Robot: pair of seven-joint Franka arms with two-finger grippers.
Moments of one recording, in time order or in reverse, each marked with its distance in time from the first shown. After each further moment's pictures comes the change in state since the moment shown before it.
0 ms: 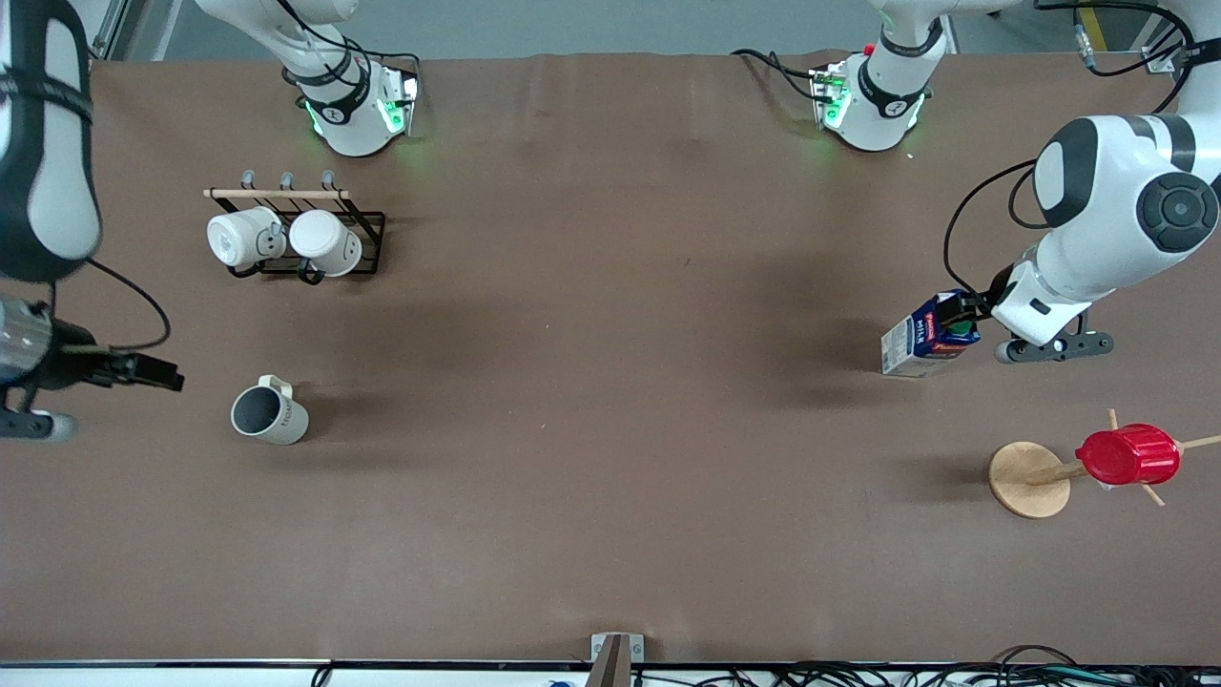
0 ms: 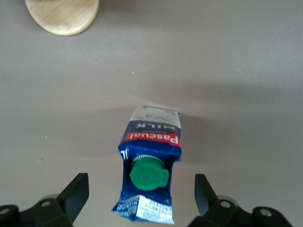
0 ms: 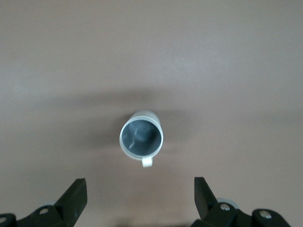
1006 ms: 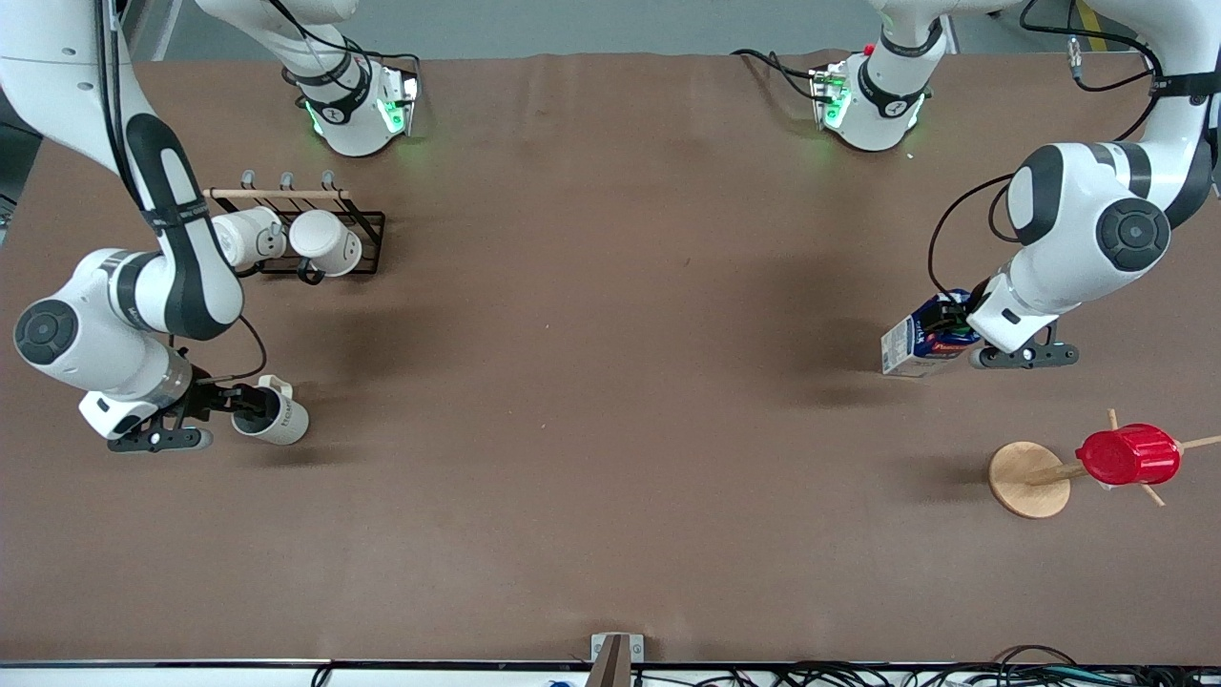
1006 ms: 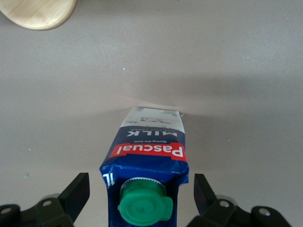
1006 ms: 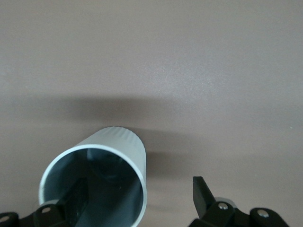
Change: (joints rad) left arm 0.003 0.041 -0.003 -0.080 0.000 0.112 0.062; right arm -0.001 0.109 -0.012 -0.379 -0.001 0.566 -0.151
